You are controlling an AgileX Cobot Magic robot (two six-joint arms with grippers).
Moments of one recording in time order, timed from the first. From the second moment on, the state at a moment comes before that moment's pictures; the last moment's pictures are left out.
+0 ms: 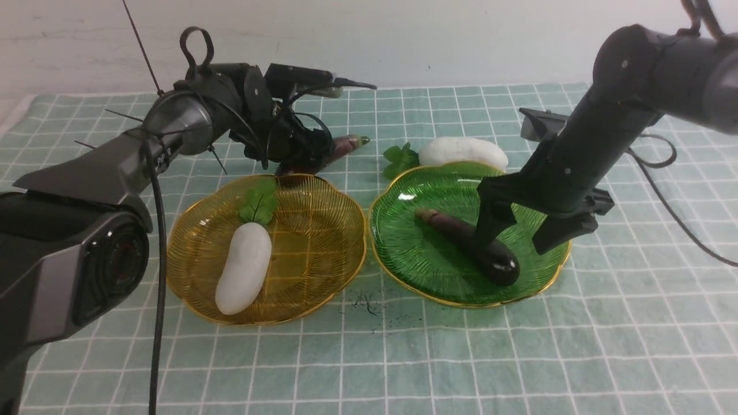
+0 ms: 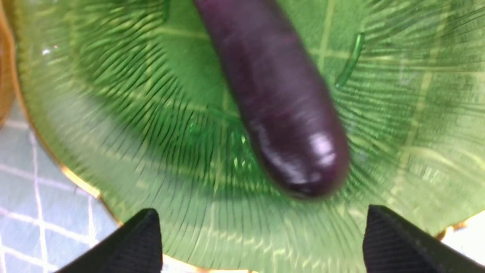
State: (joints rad) right arm 0.24 2.00 -1.62 0.37 1.22 -0.05; left arm -0.21 2.47 -2.17 -0.11 0.68 0.14
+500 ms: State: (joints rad) right arm 0.24 1.83 -1.62 0.24 1.22 -0.08; left arm -0.27 2.33 -2.34 -0.24 0.90 0.15
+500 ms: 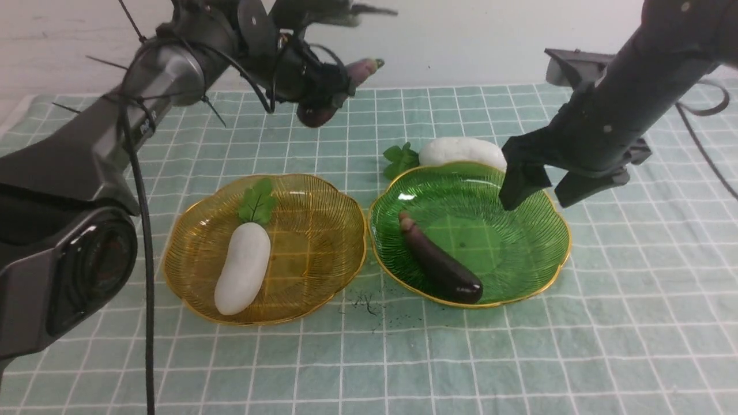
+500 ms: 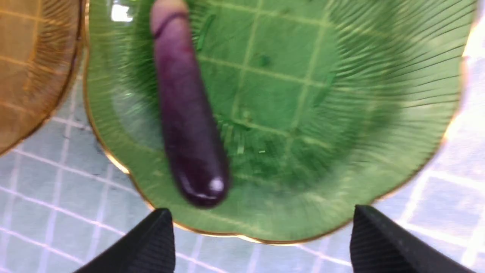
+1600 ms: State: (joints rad) right arm 0.24 1.73 -1.62 -0.22 1.22 0.04; left arm -0.54 2.43 -2.35 -0.32 1.20 -0.11
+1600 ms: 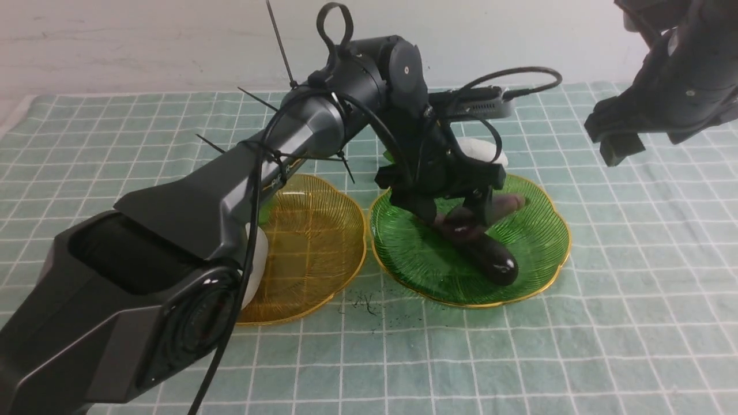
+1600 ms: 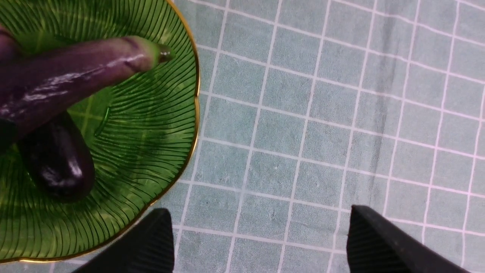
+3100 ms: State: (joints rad) right arm 0.24 2.58 -2.56 0.19 1.17 -0.55; left arm -0.43 1.72 -1.66 -0.19 1.25 -0.01
